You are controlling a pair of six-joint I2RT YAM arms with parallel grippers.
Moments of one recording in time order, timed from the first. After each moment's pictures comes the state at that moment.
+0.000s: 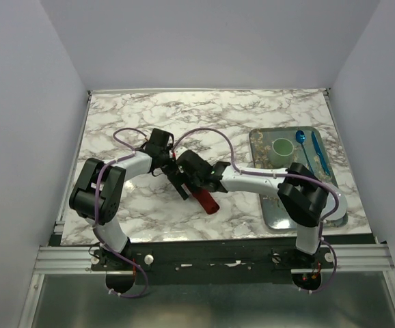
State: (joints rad) left arm -0.37 1.72 0.92 -0.15 0.20 -0.90; right arm 1.00 1.89 1.28 -0.26 0.14 0.19
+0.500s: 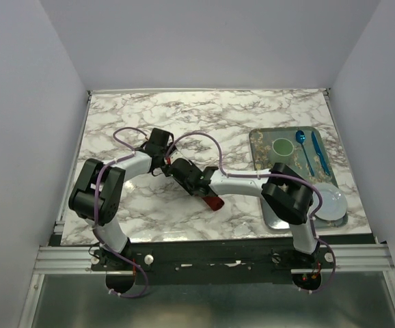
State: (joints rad) left arm -0.37 1.71 0.92 -0.16 0.20 -0.90; right arm 1.07 2.02 1.36 -0.32 0.48 0.08
